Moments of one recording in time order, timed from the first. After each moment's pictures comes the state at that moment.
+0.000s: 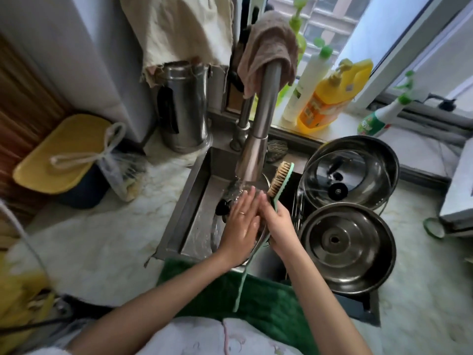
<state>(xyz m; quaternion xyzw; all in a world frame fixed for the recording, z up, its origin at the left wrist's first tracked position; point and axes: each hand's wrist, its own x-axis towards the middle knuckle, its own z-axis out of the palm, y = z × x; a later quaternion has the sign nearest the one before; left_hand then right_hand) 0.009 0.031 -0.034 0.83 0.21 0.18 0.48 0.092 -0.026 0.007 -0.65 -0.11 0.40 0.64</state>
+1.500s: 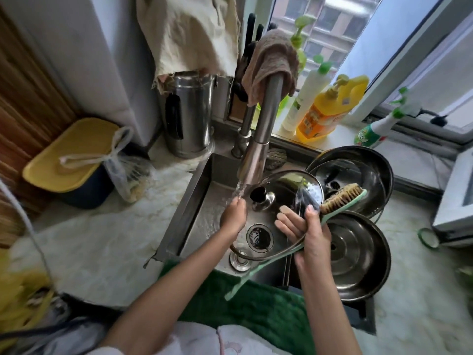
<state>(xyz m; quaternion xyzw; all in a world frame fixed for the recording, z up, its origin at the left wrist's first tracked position) 0.049 0.068 -0.032 0.64 0.50 0.03 0.58 0.084 -0.061 0.060 -0.55 0.10 0.25 0.79</state>
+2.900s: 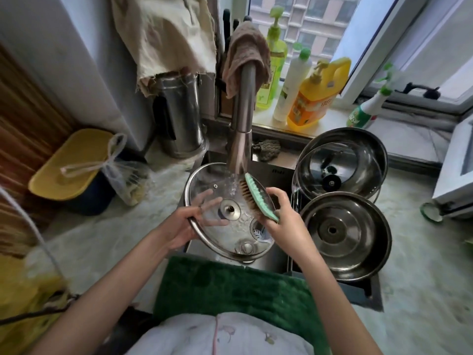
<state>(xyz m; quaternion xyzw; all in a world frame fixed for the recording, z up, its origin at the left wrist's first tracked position) -0.061 0.116 0.010 0.39 0.28 -0.02 0.88 0.082 -0.076 0.045 -0.86 -0.31 0.23 0.33</state>
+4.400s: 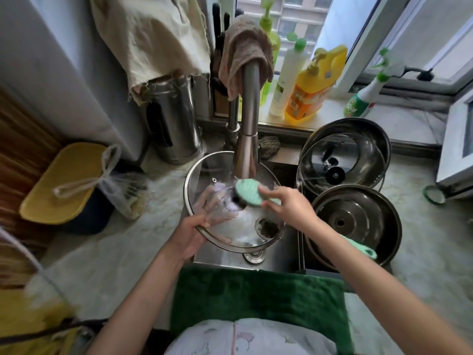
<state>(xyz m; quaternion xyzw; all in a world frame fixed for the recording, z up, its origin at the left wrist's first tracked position) -0.054 0.127 -0.007 0.31 0.18 0.04 0.93 0.127 -0.034 0.024 -0.88 -0.38 0.20 0.20</state>
